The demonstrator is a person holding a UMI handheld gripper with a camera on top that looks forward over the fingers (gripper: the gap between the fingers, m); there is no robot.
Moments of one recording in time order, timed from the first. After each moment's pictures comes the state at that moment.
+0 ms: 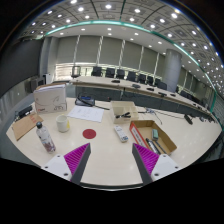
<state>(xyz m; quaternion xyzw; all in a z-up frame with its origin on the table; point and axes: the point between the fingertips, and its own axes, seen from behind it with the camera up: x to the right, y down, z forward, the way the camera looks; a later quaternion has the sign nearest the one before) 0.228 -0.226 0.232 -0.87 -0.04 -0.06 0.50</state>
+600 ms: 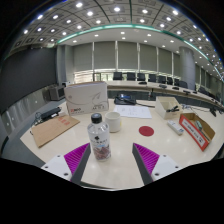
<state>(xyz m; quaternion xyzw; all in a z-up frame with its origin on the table) -0.040 -0.211 0.130 -0.85 -0.08 0.07 0.52</state>
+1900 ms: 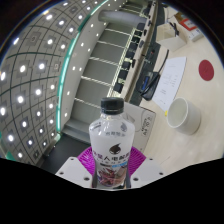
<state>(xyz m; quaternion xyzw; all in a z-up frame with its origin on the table) -0.229 0.028 0.208 -0.67 0.30 0.51 0.46</state>
